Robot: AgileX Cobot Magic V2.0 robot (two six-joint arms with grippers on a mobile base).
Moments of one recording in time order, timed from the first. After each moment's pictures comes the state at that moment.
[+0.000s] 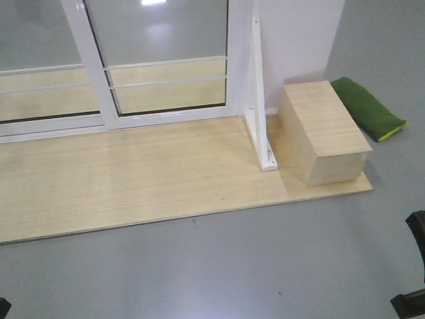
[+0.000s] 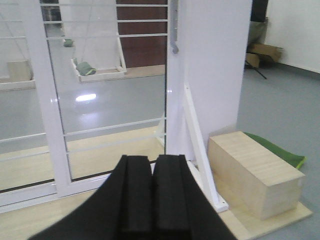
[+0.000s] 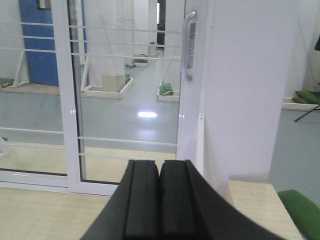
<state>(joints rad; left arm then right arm) -0.18 -0.01 0.03 -0.13 0.12 0.11 0.23 -0.01 0.03 -0.03 0.05 -0.03</state>
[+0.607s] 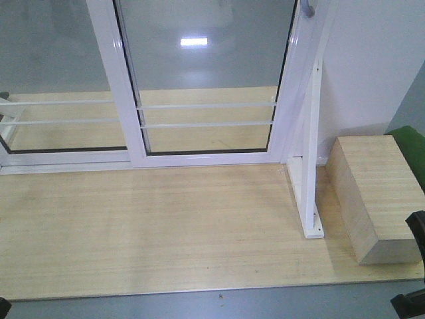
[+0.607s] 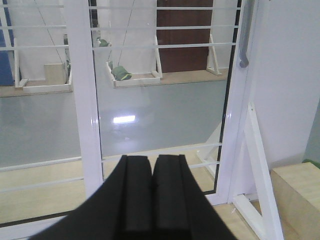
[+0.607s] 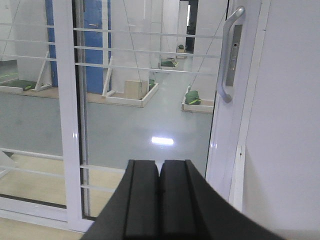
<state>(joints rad) -0.18 -0.01 0.03 -0.13 0.12 0.11 0.23 -0.01 0.03 -0.03 0.05 -0.03</state>
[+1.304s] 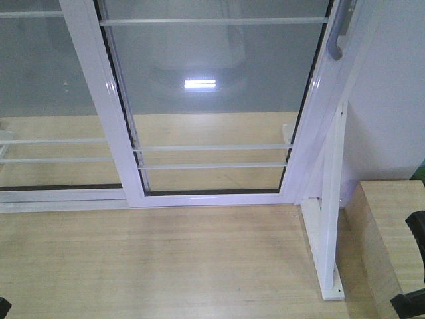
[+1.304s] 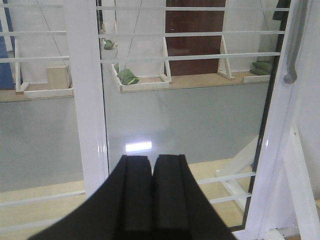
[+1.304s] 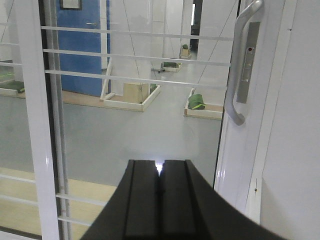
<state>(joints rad) -0.18 -0.01 0.03 -0.13 0.12 0.11 0.23 -0.01 0.03 -0.03 0.05 -0.03</state>
